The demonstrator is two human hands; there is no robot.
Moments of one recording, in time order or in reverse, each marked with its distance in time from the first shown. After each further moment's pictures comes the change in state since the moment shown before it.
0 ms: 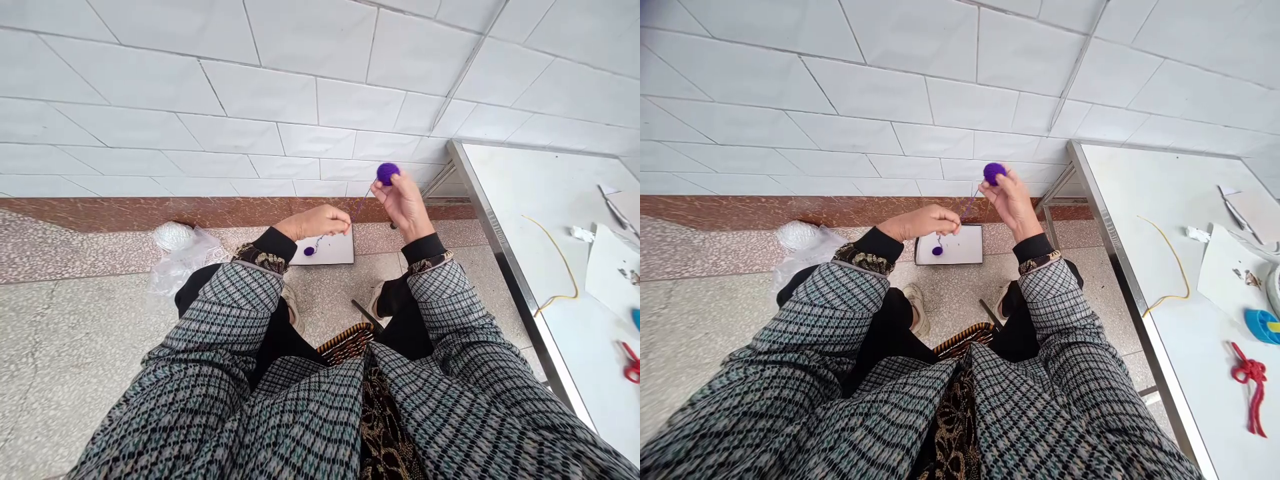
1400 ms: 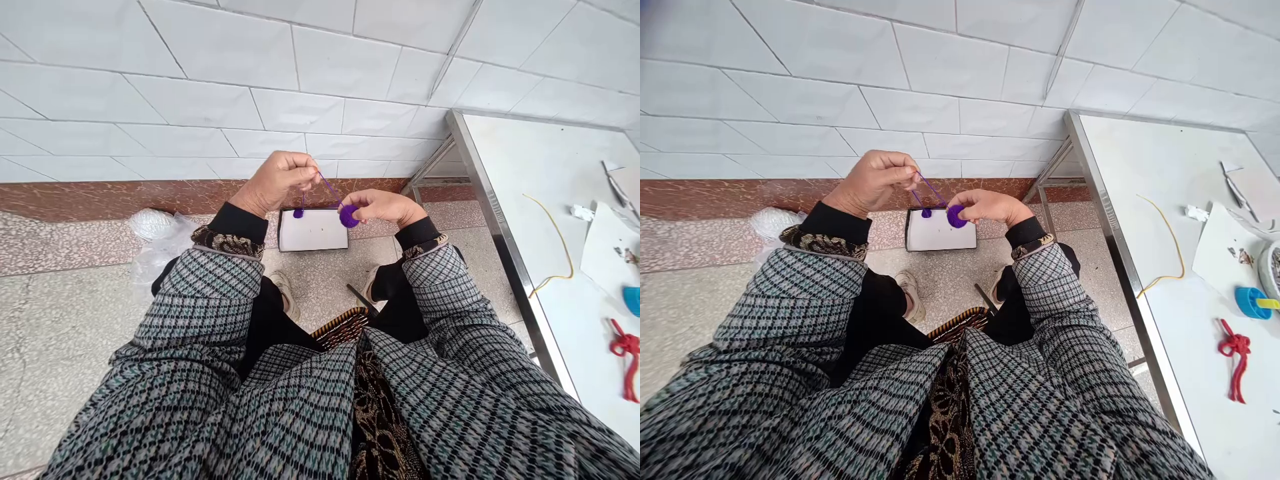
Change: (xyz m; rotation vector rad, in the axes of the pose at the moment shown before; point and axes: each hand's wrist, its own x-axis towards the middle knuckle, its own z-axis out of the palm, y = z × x) left_hand -0.016 0.006 -0.022 -0.318 0.461 0.161; right_hand -0.013 -0.005 0.001 -0.477 -0.733 0.461
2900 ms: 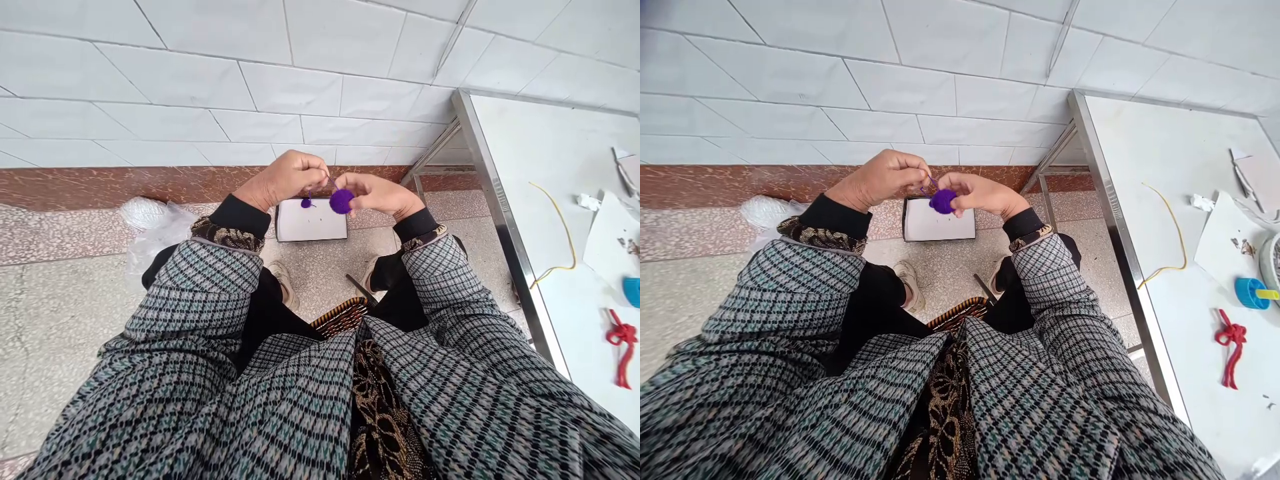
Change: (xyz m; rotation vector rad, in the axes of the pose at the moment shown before) left_hand -0.001 -0.003 0.012 0.232 -0.175 -0.094; right_hand 0.007 0.013 0.004 0.149 -0.030 -0.194
